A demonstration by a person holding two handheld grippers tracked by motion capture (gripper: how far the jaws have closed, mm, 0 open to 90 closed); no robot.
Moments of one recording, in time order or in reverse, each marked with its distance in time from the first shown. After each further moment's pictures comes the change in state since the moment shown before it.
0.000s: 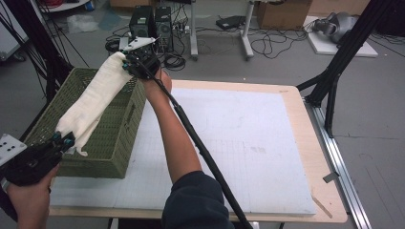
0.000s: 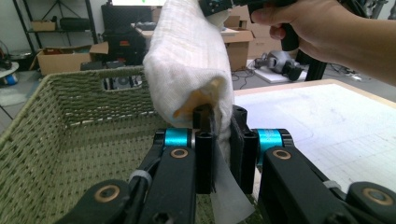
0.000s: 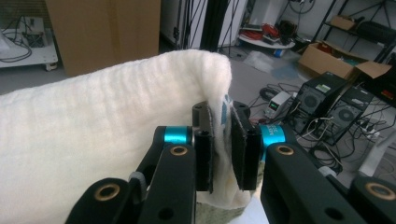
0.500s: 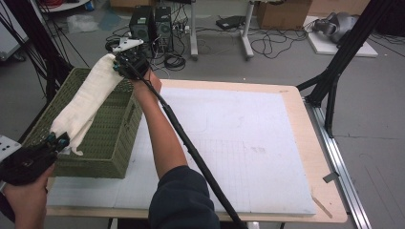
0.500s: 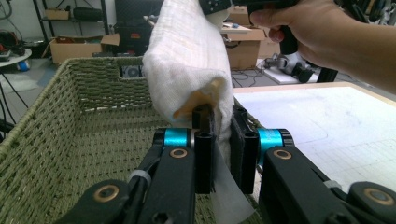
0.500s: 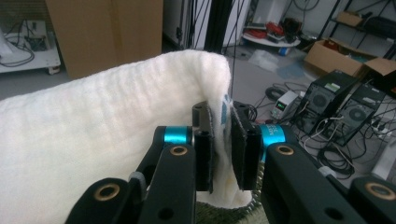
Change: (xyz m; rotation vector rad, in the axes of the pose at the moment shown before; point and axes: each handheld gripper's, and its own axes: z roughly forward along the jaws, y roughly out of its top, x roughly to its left) left arm 0.015 -0.009 0.001 0.018 0.044 -0.041; right arm 0.012 0.001 0.035 0.006 0.009 0.020
